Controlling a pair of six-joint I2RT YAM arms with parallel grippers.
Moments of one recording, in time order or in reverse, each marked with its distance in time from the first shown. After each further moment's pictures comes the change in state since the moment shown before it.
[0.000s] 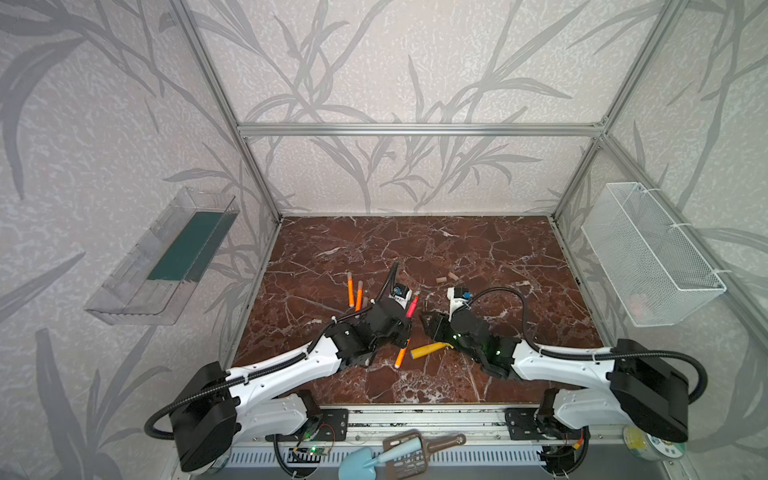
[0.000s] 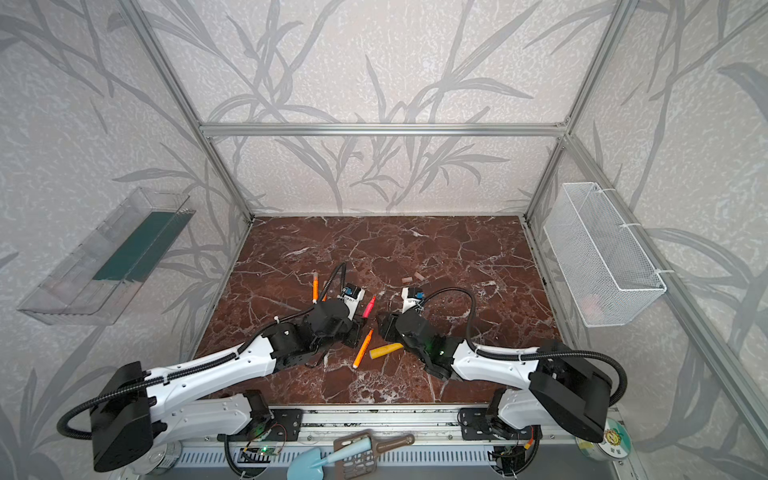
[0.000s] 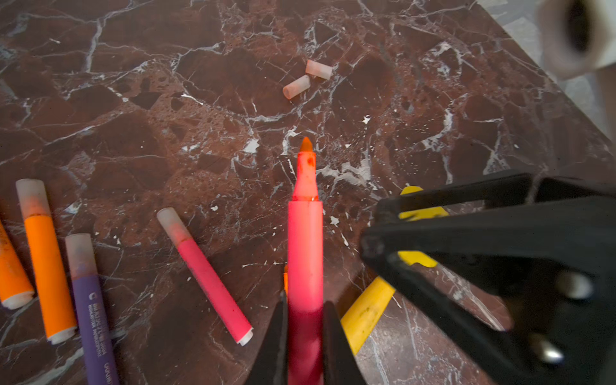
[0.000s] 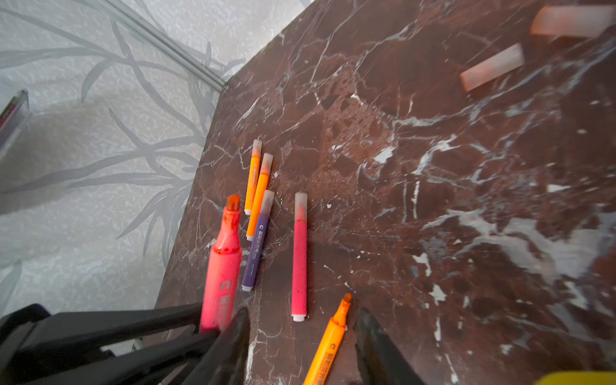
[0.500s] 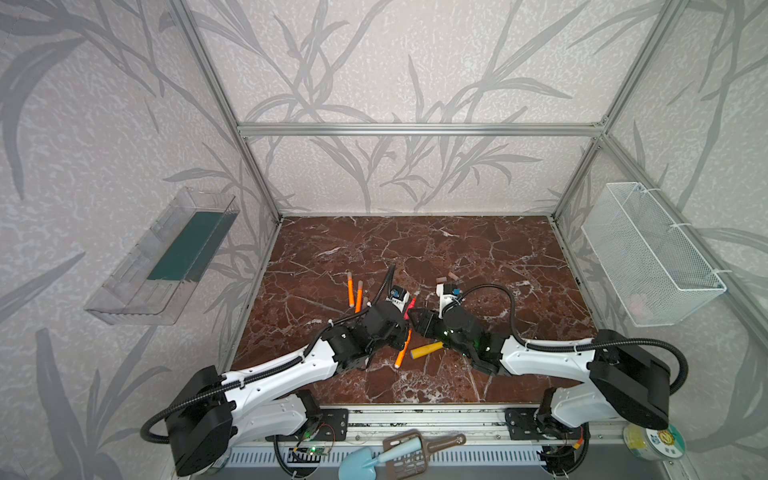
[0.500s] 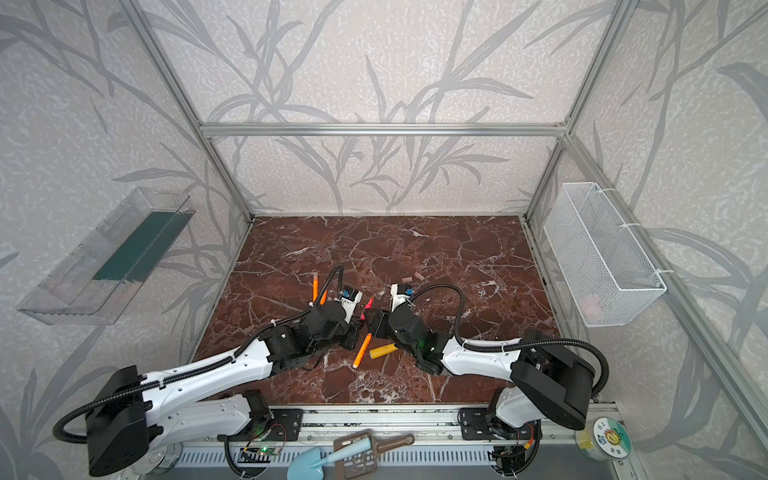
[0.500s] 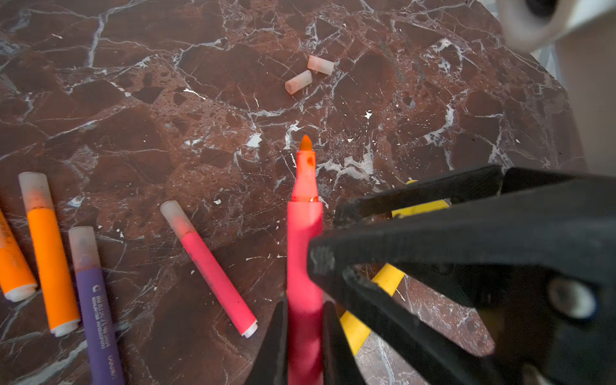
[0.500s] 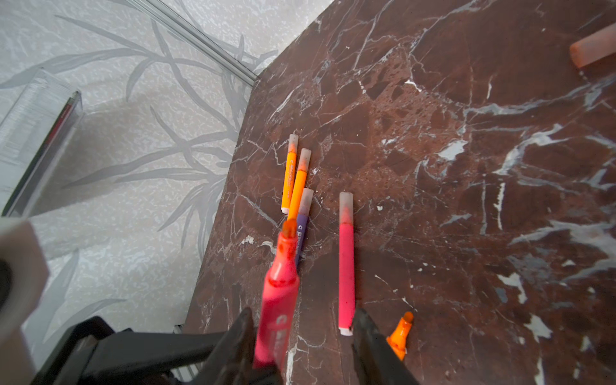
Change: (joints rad) left arm 0.005 -0.020 -0.034 0.008 -0.007 0.002; right arm 0.016 0.054 0.028 0.115 -0.044 0.020
